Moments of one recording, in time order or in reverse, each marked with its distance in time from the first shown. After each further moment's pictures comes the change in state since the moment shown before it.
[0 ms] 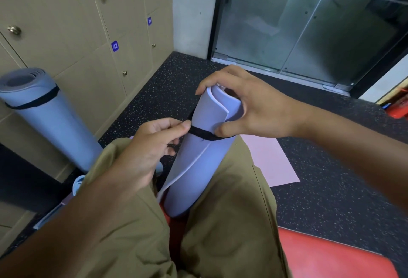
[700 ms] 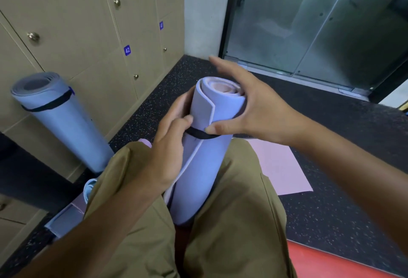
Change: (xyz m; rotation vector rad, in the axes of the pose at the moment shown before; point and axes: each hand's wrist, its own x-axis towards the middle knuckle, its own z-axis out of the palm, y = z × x) left_hand 0.016 0.004 0.029 -0.119 -0.105 0.503; right_hand 0.011 0.017 0.014 0.247 0.179 0.052
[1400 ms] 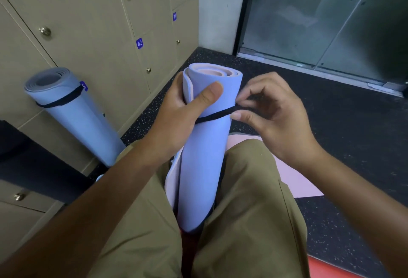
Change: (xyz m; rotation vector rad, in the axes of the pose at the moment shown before) left_hand 0.045 0.009 -0.011 0.116 0.153 -0.145; right_hand -0.001 0.051 0.033 0.289 0.327 -0.206
